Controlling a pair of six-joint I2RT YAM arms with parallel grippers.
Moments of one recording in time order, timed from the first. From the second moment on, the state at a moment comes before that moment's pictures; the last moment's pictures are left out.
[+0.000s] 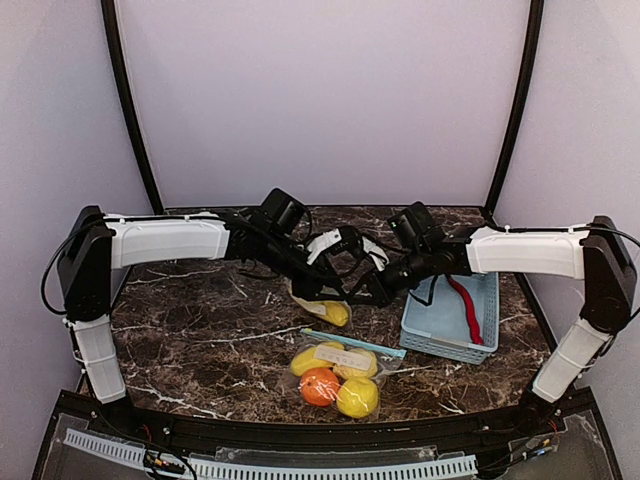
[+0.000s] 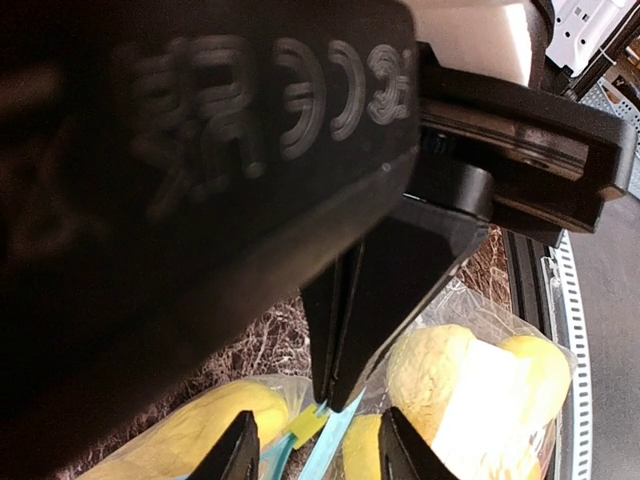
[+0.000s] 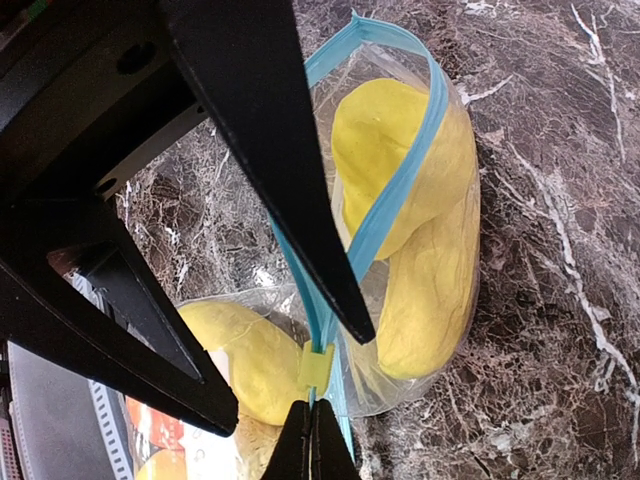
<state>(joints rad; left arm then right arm) -0.81 1.88 1.45 -0.40 0.62 0.29 0.75 1.63 1.11 -0.33 -0.56 0.06</state>
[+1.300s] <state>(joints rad) -0.79 1.95 1.55 -0.48 0.70 0.35 0.73 1.58 1.02 -0.23 -0.68 0.16</state>
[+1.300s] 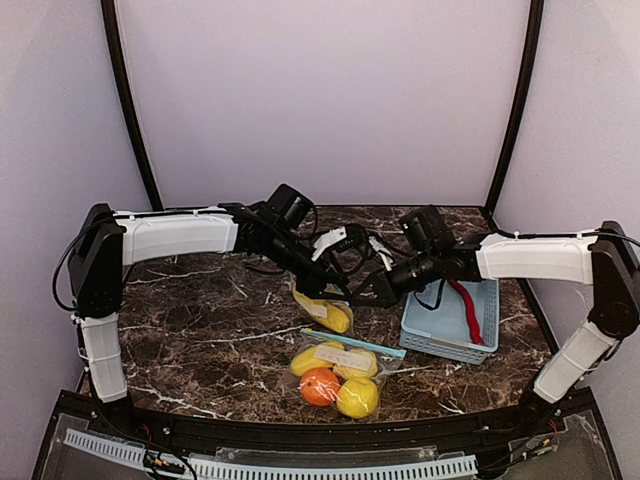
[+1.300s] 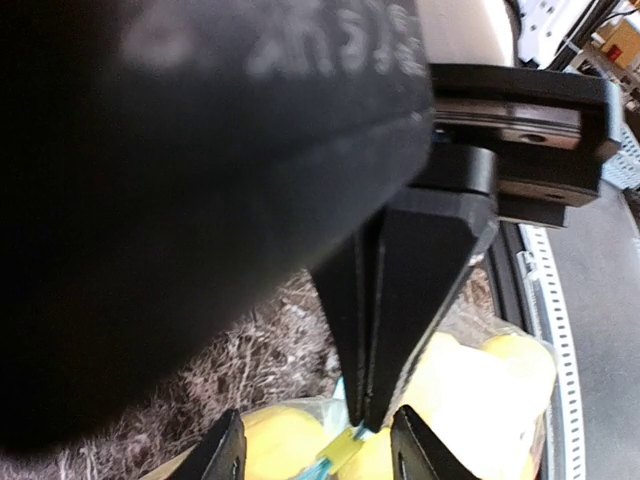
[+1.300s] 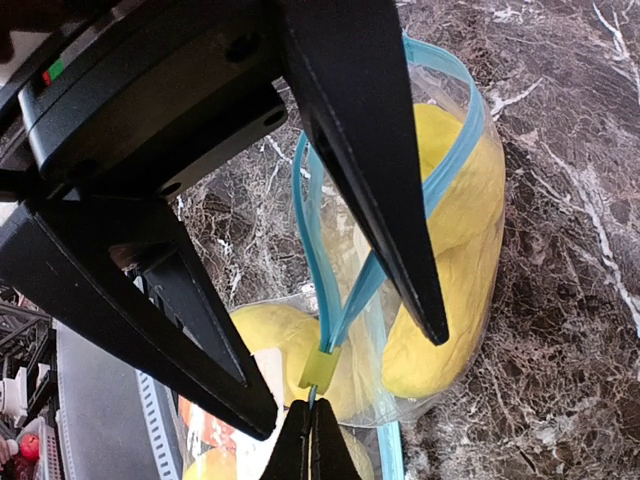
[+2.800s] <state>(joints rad) -0.75 1.95 1.55 -0.54 0.80 0.30 0.70 1.57 1.01 -0.15 -0.66 0.13</state>
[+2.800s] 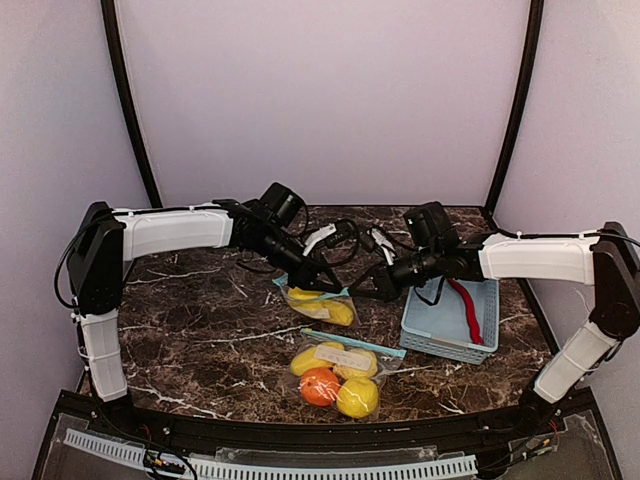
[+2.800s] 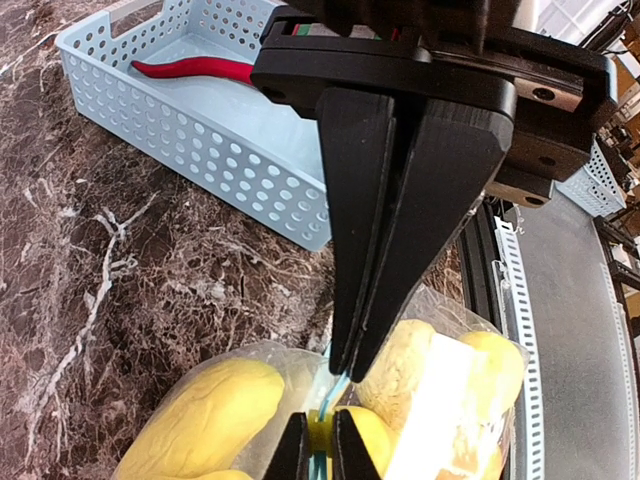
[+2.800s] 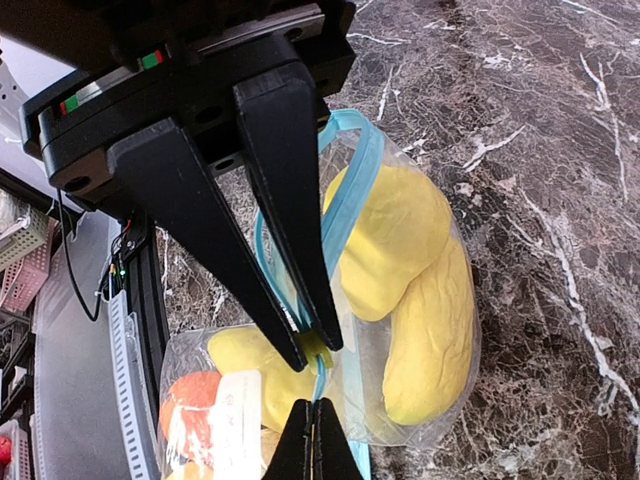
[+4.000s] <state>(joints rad) -0.76 1.92 1.52 -0.53 0.58 0.41 0.69 1.51 1.01 -0.24 -0.31 0.10</state>
